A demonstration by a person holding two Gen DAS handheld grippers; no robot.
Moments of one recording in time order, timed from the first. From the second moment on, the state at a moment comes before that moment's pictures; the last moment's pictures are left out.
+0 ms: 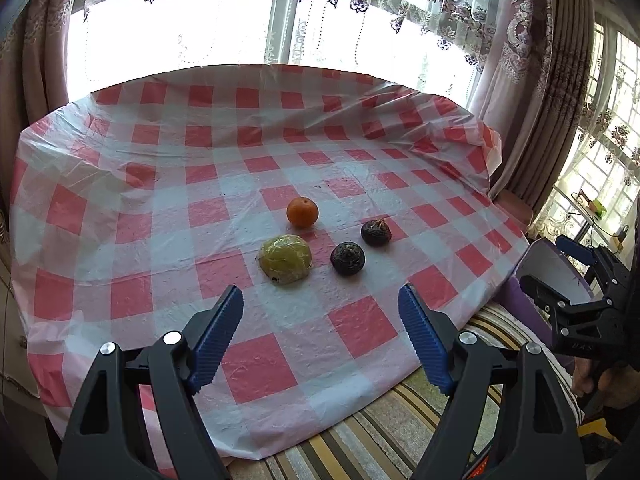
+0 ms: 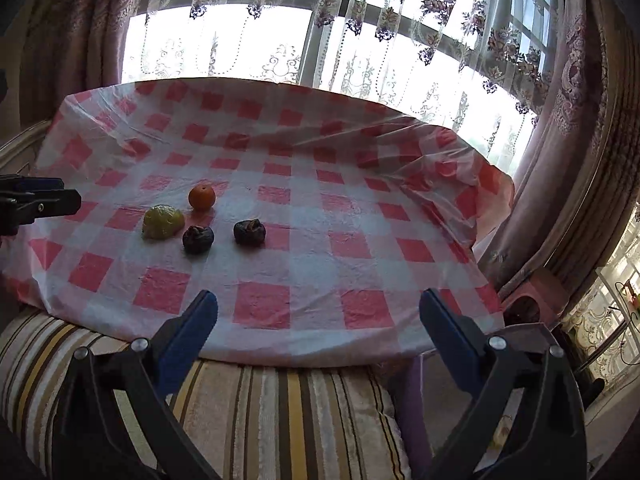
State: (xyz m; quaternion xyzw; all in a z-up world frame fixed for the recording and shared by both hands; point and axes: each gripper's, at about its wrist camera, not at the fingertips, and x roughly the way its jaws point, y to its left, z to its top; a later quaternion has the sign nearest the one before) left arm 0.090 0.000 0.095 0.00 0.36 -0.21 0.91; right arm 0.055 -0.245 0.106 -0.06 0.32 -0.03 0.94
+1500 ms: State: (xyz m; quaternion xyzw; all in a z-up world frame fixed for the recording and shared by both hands) left arm 0.208 -0.051 0.005 0.03 0.44 -0.16 0.88; right arm 0.176 -0.228 0.035 -0.01 0.42 0.07 0.91
